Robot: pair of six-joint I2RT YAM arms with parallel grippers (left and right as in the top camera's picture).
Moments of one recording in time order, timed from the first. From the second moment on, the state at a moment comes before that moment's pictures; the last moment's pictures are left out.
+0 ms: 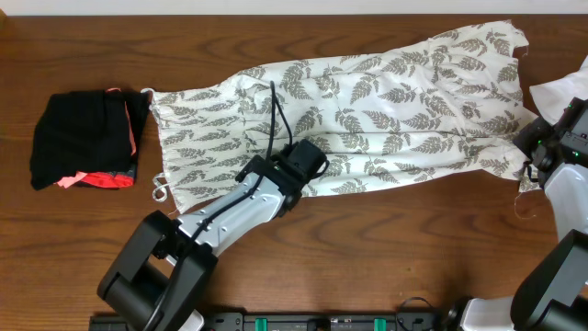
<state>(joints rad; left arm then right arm) -0.69 1.71 0.97 -0.65 -0.47 0.04 -0.46 1.59 0.98 -0.25 0.03 0.38</state>
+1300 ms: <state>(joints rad) -0.82 1.79 0.89 -0.48 -0.50 0.14 -0.46 1.59 0.98 -0.26 0.03 0.38</state>
